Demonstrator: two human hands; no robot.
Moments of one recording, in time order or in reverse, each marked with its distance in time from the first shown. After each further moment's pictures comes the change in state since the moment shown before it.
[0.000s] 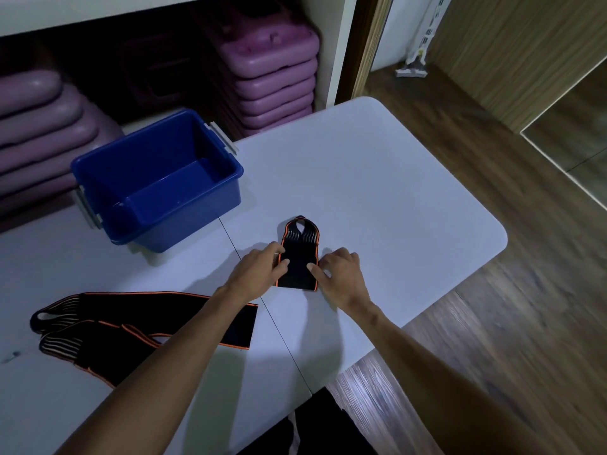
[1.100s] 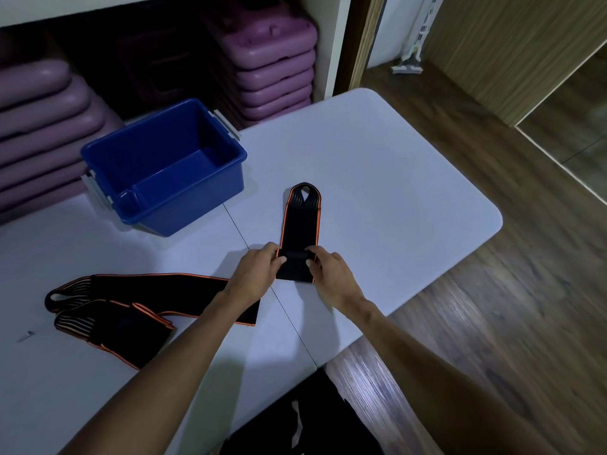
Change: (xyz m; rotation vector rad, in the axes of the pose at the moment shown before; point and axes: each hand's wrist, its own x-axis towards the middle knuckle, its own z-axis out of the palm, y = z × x) left_hand -0.045 -0.003 0.012 -0.072 0.122 0.036; right_hand -0.044 -0.024 0.007 0.109 -0.048 -0.111
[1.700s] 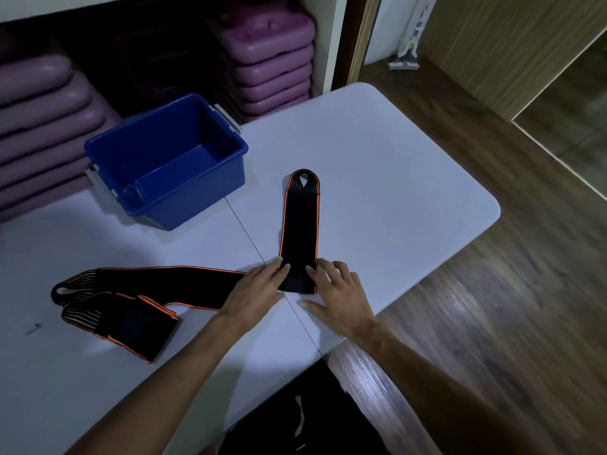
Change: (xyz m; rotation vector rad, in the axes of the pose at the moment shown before) left_hand -0.049 -0.029 0.021 0.438 -0.058 0.385; right_hand -0.053 0.023 0.023 -0.531 0.131 -0.284
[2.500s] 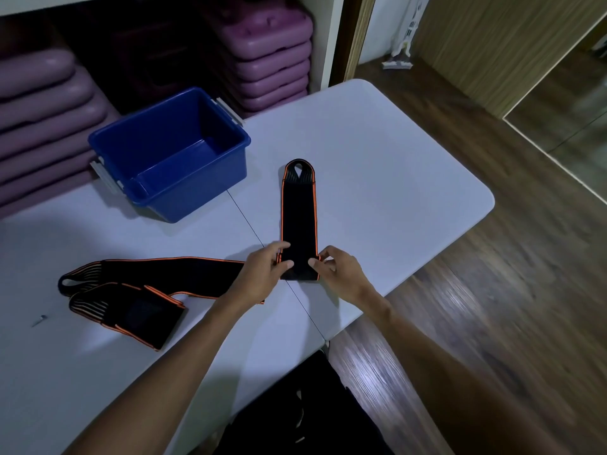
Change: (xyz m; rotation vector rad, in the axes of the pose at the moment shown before) left_hand 0.010 0.006 -0.023 -0.697 0.038 -0.361; right_hand 0.023 -0.009 -0.031 0.810 -0.183 0.468
